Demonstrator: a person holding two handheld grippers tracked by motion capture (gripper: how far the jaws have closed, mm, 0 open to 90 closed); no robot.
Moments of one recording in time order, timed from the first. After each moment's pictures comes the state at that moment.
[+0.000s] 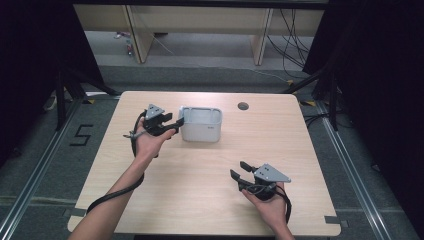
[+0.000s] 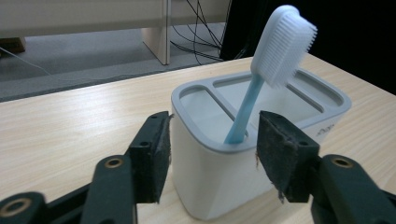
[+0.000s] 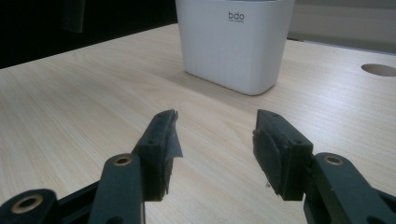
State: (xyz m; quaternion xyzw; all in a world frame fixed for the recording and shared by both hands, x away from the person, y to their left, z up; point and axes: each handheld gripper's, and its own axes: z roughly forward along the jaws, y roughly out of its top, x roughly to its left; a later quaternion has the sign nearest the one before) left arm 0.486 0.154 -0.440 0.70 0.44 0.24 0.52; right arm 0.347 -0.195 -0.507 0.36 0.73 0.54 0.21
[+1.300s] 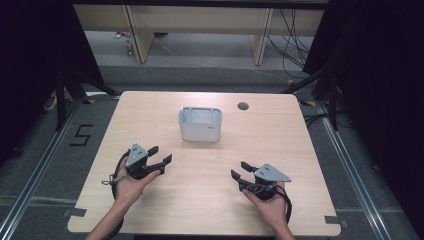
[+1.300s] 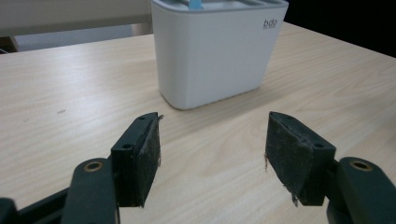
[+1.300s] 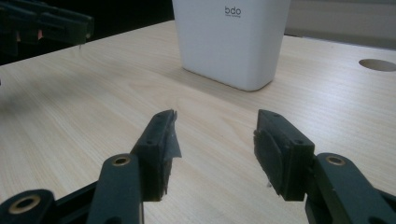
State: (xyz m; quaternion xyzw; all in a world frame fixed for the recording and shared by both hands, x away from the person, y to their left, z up) left arm 0.383 0.192 -0.502 0.70 0.41 0.24 0.53; right arm 0.350 -0.197 -0.509 0.36 0.73 0.54 0.21
